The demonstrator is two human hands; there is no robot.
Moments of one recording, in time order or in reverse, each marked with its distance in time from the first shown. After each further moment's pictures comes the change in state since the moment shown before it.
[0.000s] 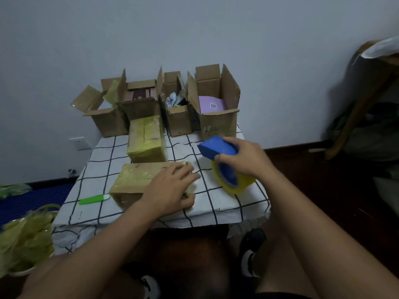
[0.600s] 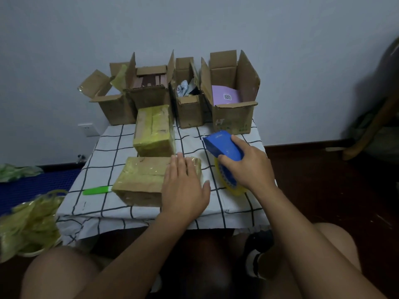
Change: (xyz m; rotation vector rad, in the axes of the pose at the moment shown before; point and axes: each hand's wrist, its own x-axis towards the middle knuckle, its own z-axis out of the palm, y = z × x) left_hand 0.009 0.050 -0.001 -0.083 -0.026 -0.615; right_hand 0.005 0.002 0.053 0.084 0.178 0.043
